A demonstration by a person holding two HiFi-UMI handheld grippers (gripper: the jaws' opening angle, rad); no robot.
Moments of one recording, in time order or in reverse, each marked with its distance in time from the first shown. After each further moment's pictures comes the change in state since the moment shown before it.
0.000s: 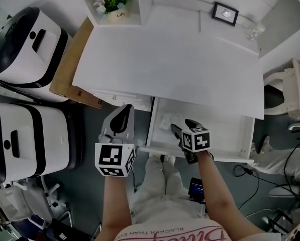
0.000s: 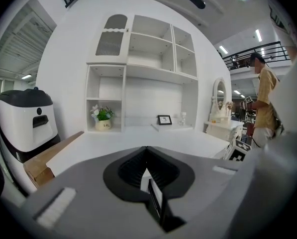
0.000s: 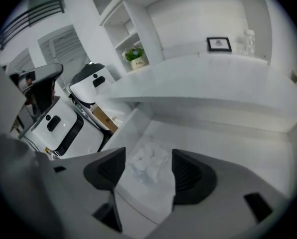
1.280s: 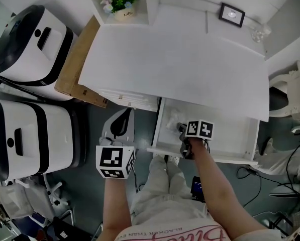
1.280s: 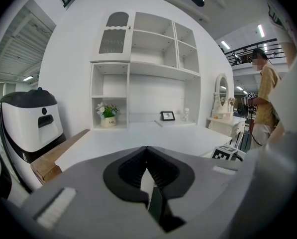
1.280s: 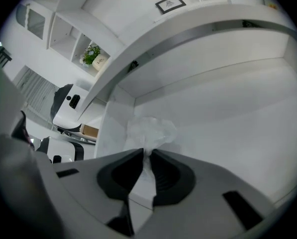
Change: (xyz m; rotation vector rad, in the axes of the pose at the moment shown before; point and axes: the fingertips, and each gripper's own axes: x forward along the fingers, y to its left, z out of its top) left arm -0.013 0.022 -0.017 0.011 0.041 0.028; right arm 0.053 -0.016 -0.036 0.497 0.108 0.025
